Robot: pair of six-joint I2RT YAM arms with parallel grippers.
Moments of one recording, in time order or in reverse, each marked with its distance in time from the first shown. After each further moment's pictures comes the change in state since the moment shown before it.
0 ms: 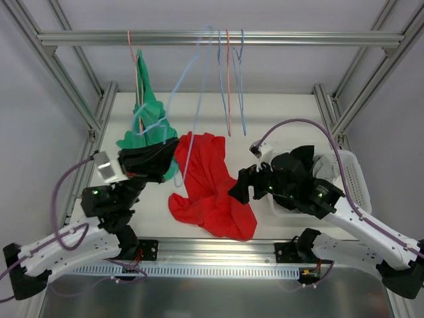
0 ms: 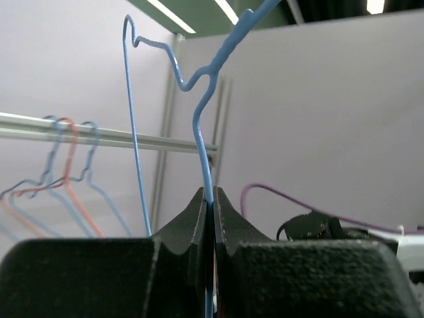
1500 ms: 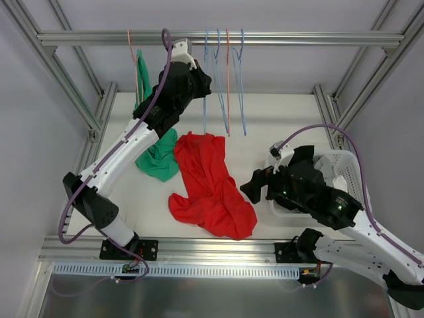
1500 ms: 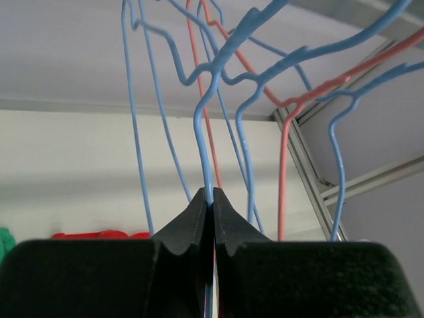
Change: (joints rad) left arm 0.318 0.860 1.161 -1.280 -0.298 -0.333; right arm 0.004 -0.174 -0.034 -0.054 0.206 -0.027
